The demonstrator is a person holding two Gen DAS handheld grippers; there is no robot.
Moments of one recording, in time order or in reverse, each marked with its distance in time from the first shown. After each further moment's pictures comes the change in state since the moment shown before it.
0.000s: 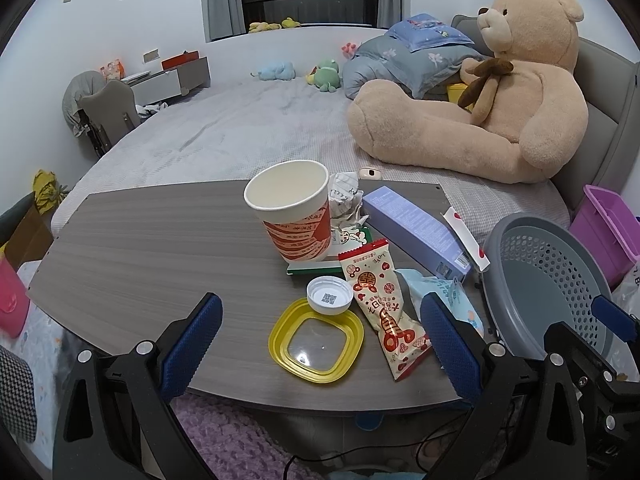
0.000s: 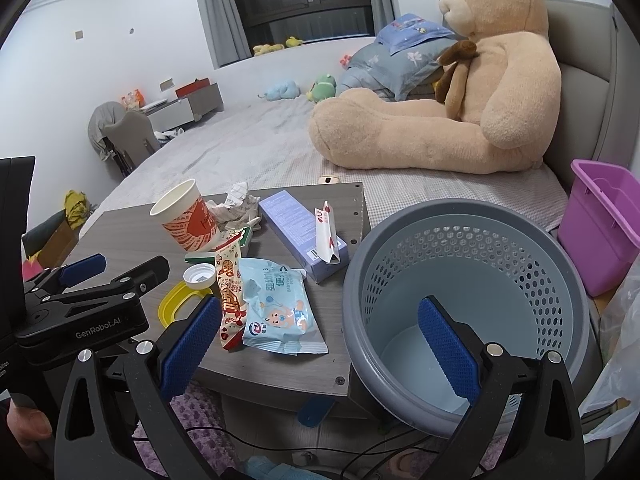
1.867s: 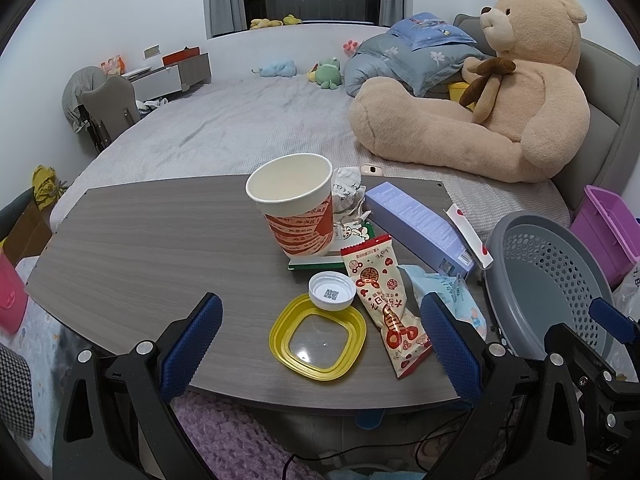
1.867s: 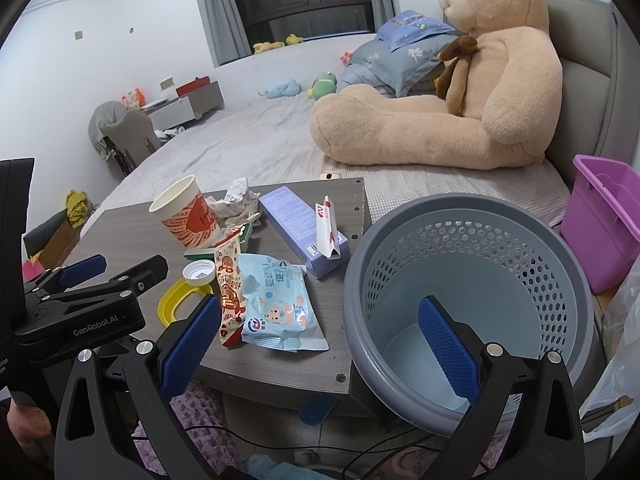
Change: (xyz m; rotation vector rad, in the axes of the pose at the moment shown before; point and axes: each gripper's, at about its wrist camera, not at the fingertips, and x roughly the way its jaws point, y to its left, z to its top) left arm 0.001 0.003 -0.002 -0.010 0.009 -0.001; right arm 0.004 -0.002 -0.003 0.007 0.009 0.013
